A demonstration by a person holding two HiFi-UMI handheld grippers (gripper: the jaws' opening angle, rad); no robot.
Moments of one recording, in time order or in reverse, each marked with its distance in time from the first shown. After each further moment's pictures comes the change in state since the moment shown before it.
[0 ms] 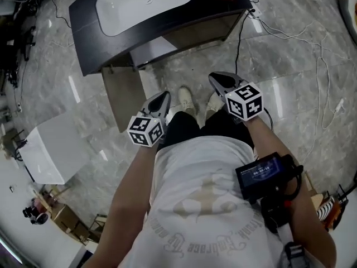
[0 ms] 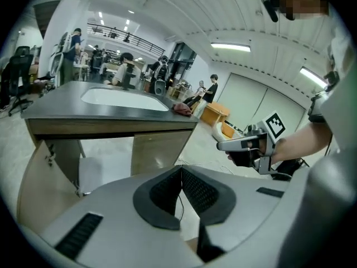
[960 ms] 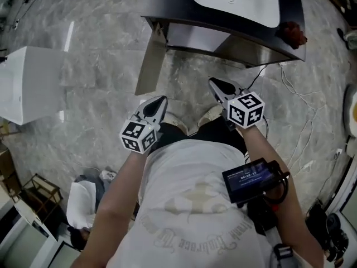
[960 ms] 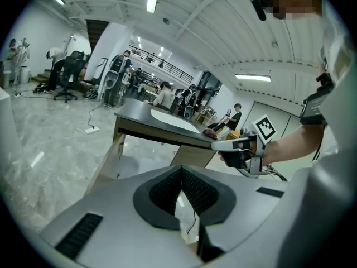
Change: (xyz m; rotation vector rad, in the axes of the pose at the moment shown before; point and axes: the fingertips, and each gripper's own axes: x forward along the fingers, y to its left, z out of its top) left arm -0.202 0.084 -0.076 -0.205 -0.272 0.198; right arm 0.105 0.205 -0.007 -0.240 0.119 0.246
